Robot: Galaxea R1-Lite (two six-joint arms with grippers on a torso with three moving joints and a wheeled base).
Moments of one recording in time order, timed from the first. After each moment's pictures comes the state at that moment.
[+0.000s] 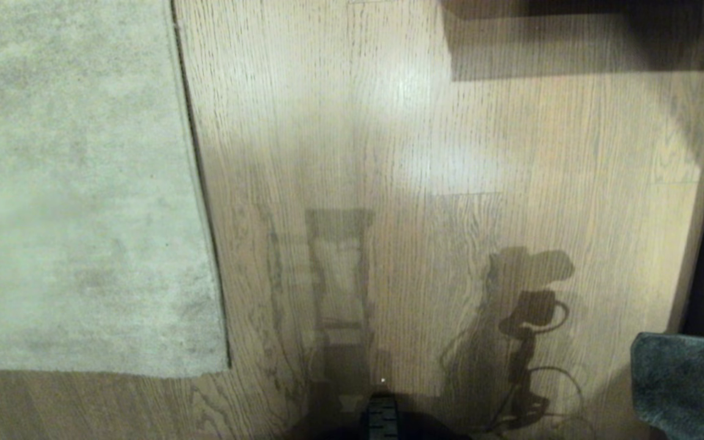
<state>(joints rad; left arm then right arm) 0.00 0.00 0.00 0.00 0.00 -0.02 0.01 0.00 -0.01 0.03 0.02 -0.08</state>
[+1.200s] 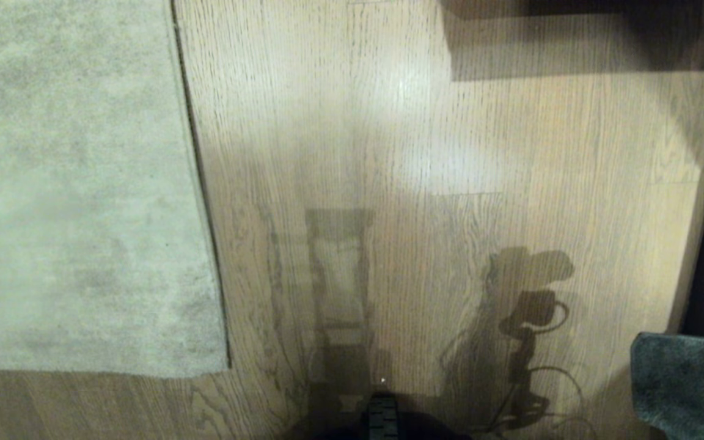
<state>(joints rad) -0.02 0.20 -0.12 0.05 -0.05 -0.02 0.01 0.00 -0.01 0.04 0.02 -0.08</state>
